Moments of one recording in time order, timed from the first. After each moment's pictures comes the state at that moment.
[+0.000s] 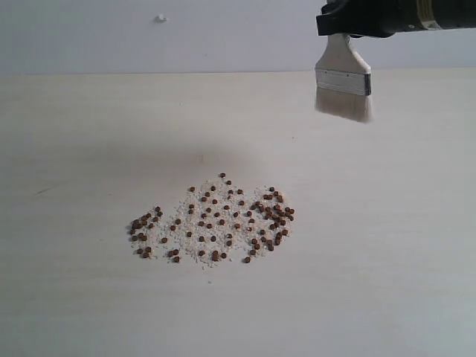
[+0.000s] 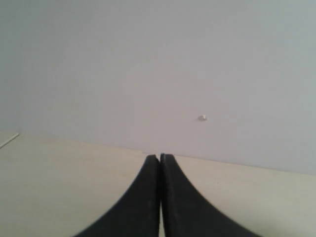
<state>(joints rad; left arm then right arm) -0.19 0.00 0.00 -0.66 0.00 0.48 0.18 1.66 -1.11 -1.48 -0.32 1.34</state>
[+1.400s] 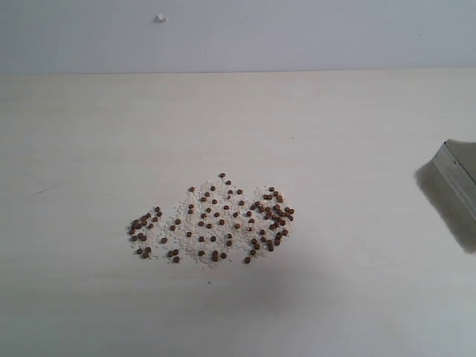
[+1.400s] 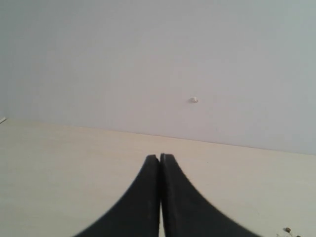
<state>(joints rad) -0.19 0.00 0.00 -0.66 0.07 0.47 0.18 0.61 0.00 -0.11 -0.58 0.10</state>
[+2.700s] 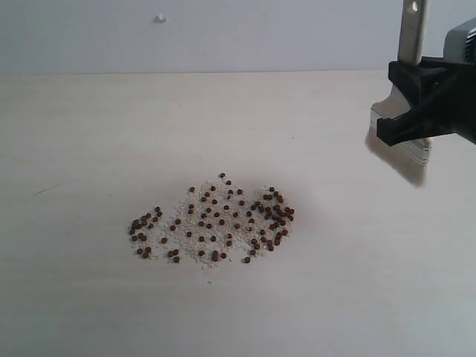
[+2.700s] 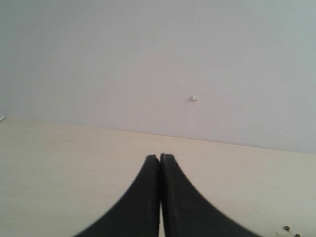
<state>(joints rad) -0.19 0.00 0.00 -0.66 0.08 0.47 0.18 1.30 -0.40 -0.30 -0.67 0.04</state>
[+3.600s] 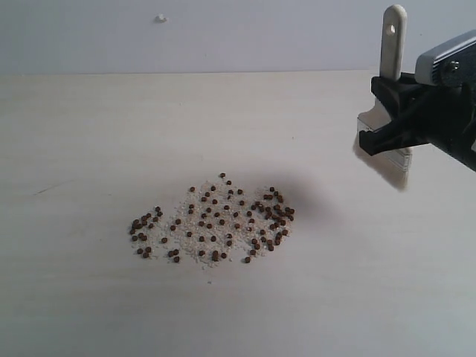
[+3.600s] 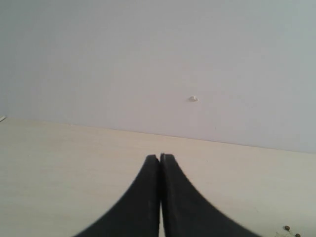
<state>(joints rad) -0.19 0.00 0.00 -0.66 0.08 0.47 0.18 1.48 -0.40 -0.26 -0.84 -0.01</state>
